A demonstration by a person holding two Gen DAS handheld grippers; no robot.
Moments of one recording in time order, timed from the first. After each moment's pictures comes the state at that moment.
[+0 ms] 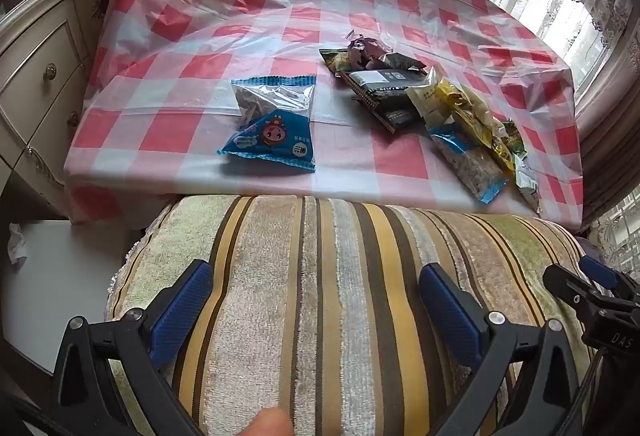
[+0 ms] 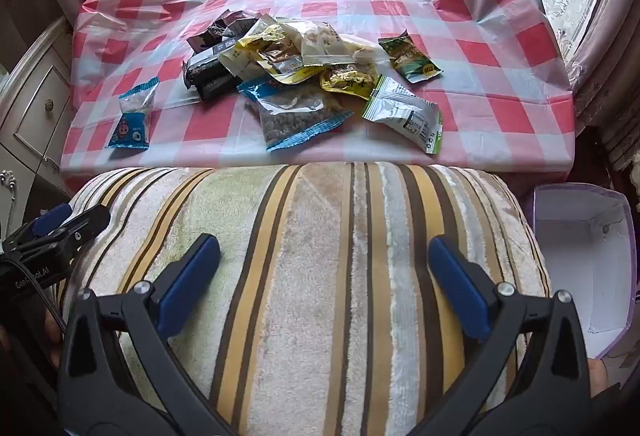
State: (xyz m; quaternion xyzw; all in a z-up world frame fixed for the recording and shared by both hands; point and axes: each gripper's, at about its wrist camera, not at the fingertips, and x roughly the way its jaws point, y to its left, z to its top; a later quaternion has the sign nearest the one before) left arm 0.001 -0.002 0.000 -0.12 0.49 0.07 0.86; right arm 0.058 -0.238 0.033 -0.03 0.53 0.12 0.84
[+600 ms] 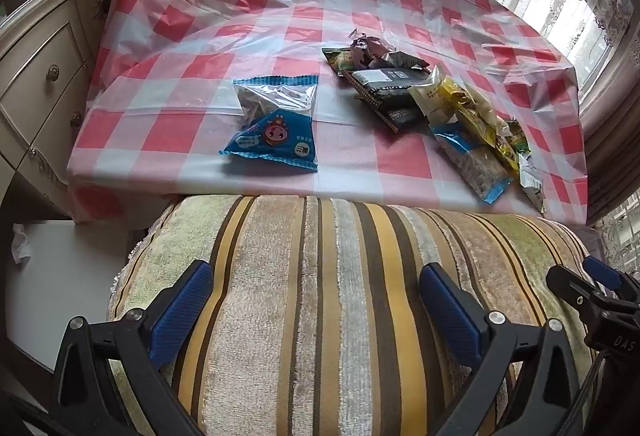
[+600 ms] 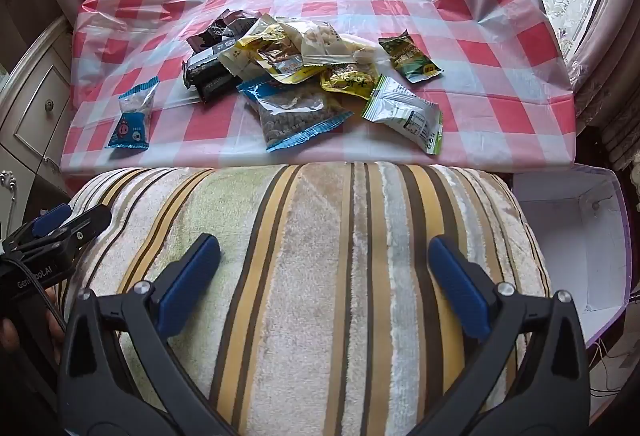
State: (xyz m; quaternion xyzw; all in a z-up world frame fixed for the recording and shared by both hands) left arm 0.003 -0.001 -0.003 -0.13 0.49 0.07 0.86; right arm 0.058 -0.238 0.032 -0.03 0.53 0.12 0.84
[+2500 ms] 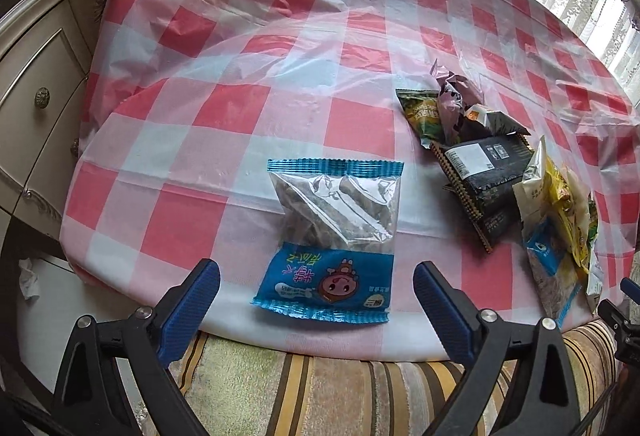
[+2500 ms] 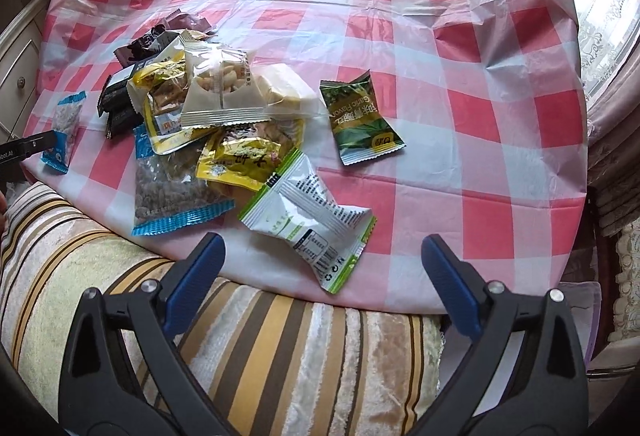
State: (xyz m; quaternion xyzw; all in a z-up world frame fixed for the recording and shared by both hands) left arm 0.115 0.058 -0.021 -0.13 0.51 0.14 0.84; right arm 0.178 -0.278 0.004 -0.13 0.52 0.16 0.83
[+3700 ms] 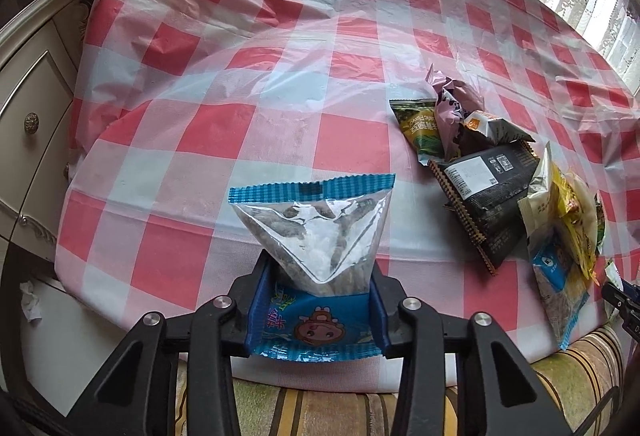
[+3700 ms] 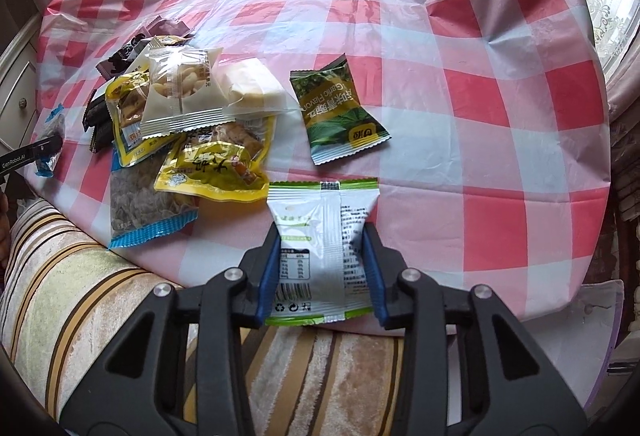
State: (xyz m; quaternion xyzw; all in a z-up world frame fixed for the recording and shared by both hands) left arm 0.130 0.056 -0.017 -0.11 0.50 0.14 0.85; right arm 0.199 -0.307 -0.012 -0.07 0.54 0.17 0.82
